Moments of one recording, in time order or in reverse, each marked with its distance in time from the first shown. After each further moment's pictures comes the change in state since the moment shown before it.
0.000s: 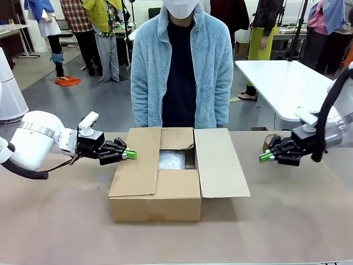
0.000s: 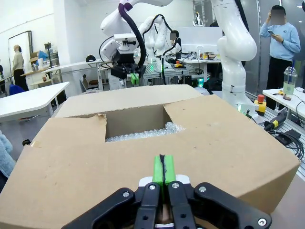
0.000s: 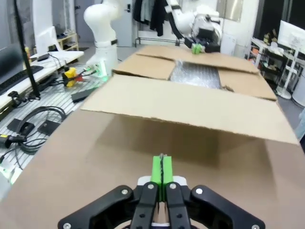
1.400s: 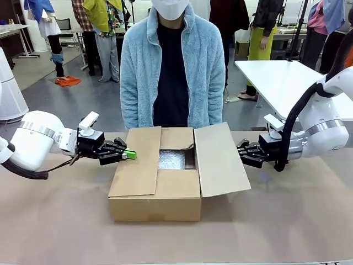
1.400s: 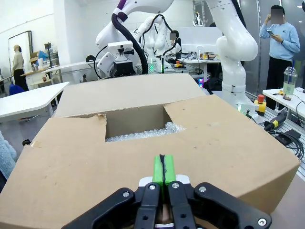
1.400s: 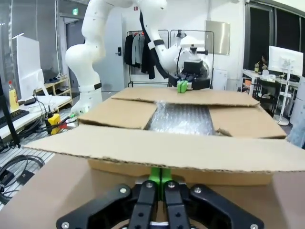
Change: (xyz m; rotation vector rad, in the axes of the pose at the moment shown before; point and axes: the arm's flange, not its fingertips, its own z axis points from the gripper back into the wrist) left arm 0.000 0.000 0.000 0.000 0.000 0.000; right arm -0.002 -0.026 -0.100 -0.024 -0.273 -0.064
